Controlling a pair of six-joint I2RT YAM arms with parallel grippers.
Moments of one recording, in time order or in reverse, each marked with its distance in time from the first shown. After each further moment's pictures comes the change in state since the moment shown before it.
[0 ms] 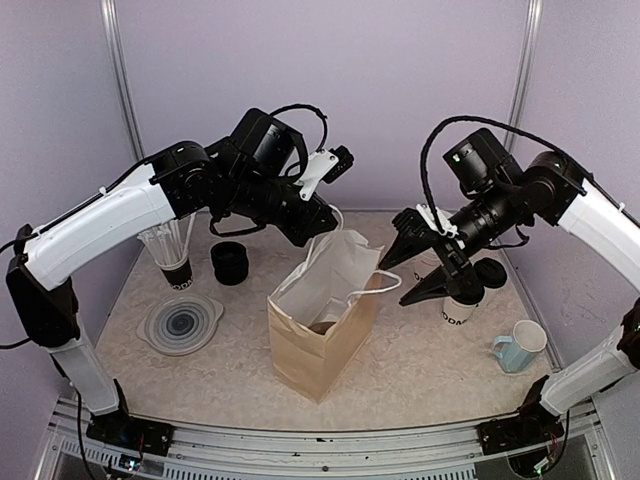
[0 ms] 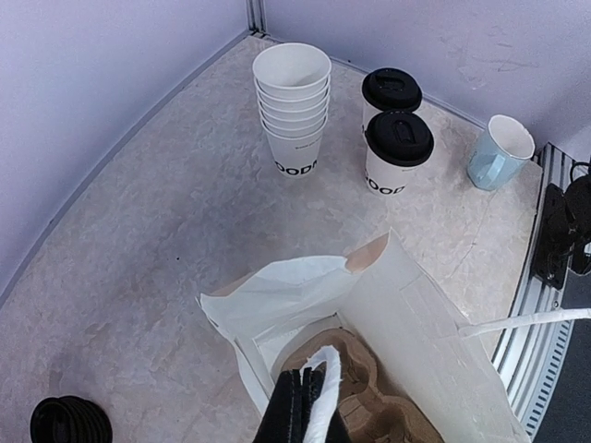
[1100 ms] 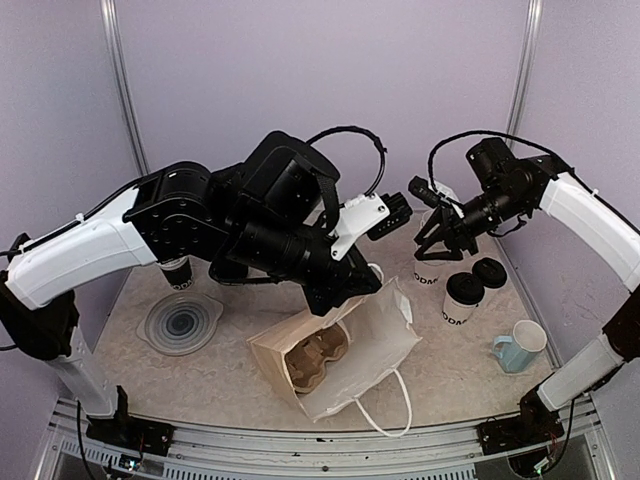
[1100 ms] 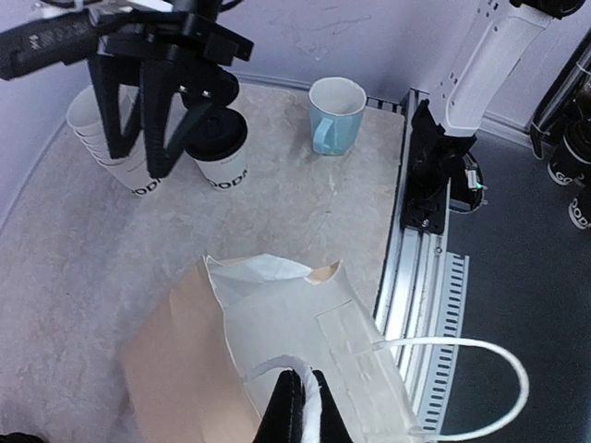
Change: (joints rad) left arm -0.319 -0.013 0.035 -0.071 0.013 -0.043; right arm -0.401 0.103 -0.073 0.056 0.053 0.271
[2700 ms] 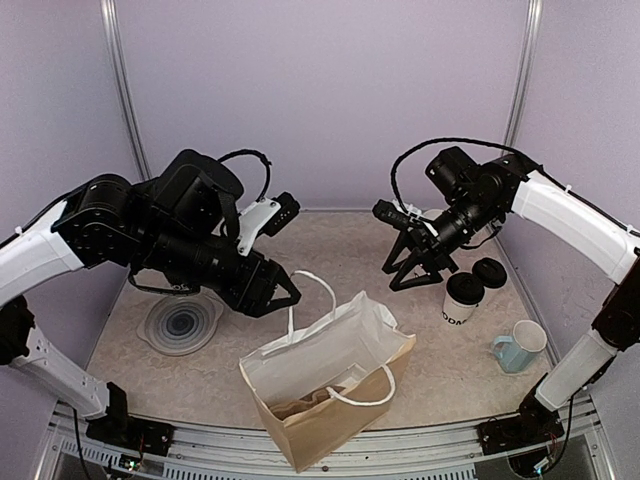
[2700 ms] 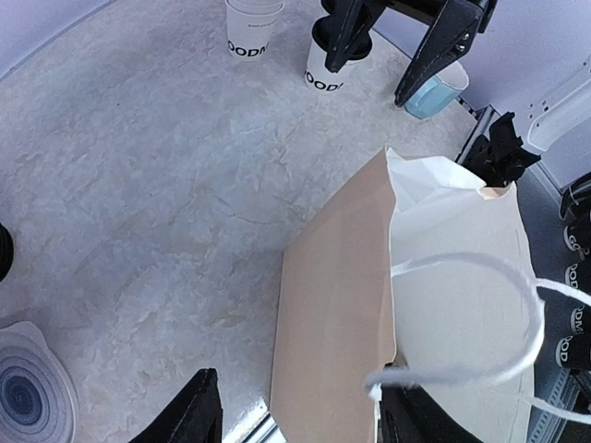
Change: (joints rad) left arm 0.090 -0.349 -0.334 -0.130 -0.082 -0.398; right arm 0.203 0.091 0.059 -0.101 -0.111 -0.067
